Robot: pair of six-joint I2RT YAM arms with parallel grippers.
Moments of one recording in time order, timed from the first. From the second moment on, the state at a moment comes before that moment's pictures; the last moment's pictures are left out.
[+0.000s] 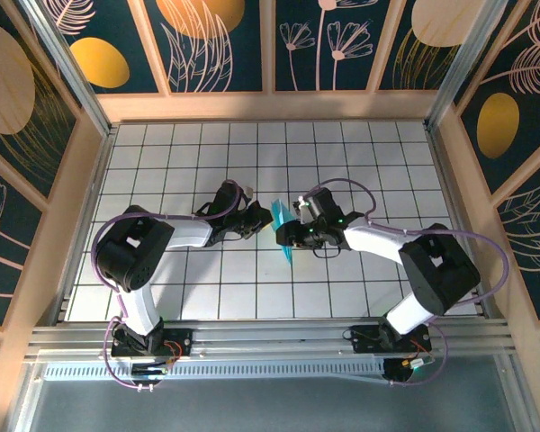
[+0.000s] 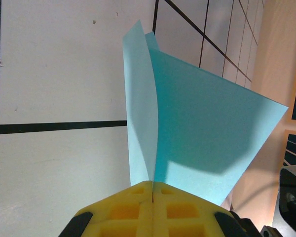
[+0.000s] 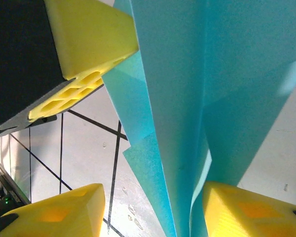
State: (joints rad) left arm -0.59 1.83 0.83 0.34 0.46 -1.13; right arm 0.64 1.56 0.79 -0.16 -0.44 0.63
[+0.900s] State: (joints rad) left arm -0.59 1.85 0.83 0.33 0.46 -1.13; right arm 0.68 1.65 0.88 -0.28 -0.27 0.59
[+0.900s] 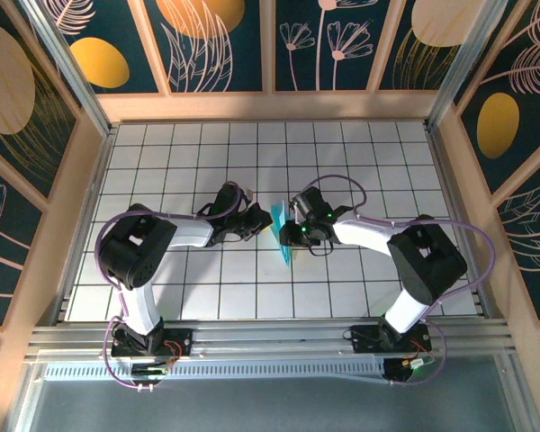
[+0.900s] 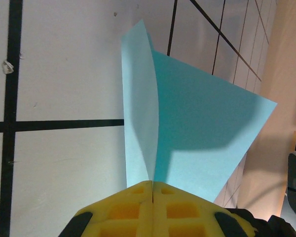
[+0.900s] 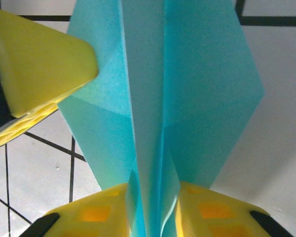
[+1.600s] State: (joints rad) left arm -0.59 1.86 0.83 0.33 0.46 -1.13; right arm 0.71 1.71 0.89 -0.27 -0.25 0.61
